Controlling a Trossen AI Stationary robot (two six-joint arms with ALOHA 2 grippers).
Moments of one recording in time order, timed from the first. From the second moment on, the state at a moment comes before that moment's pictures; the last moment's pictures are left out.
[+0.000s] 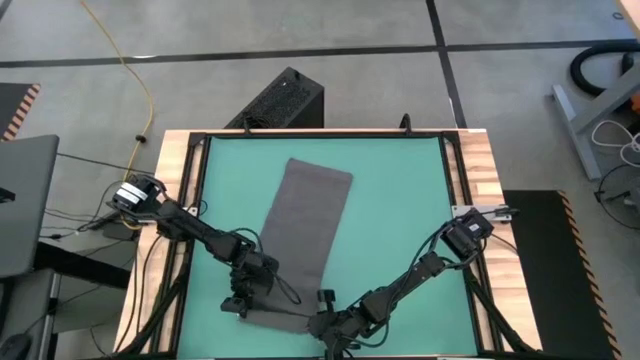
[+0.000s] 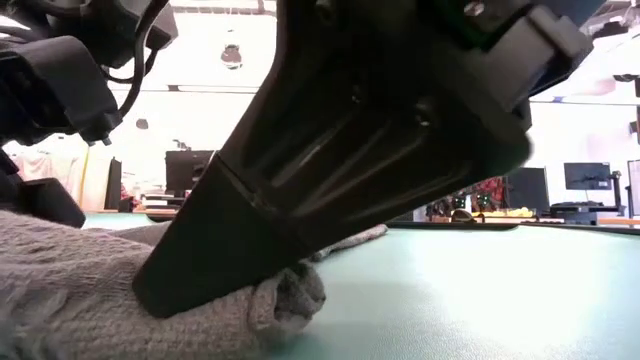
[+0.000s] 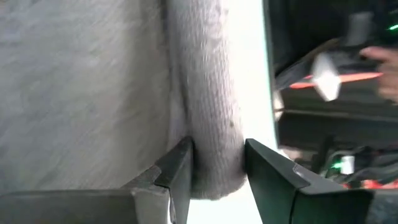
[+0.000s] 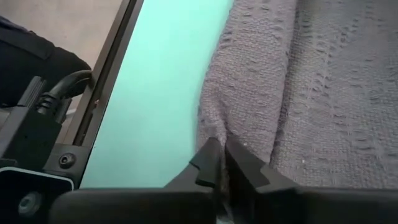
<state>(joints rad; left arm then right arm) -0.42 1.65 0.68 -0.16 0.77 -0.40 0.63 2.26 1.55 -0.13 0.32 0.39</state>
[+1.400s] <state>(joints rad) -0.85 1.48 0.72 -0.11 -0.16 -0.19 0.55 2.26 1.40 0.46 0.08 0.84</state>
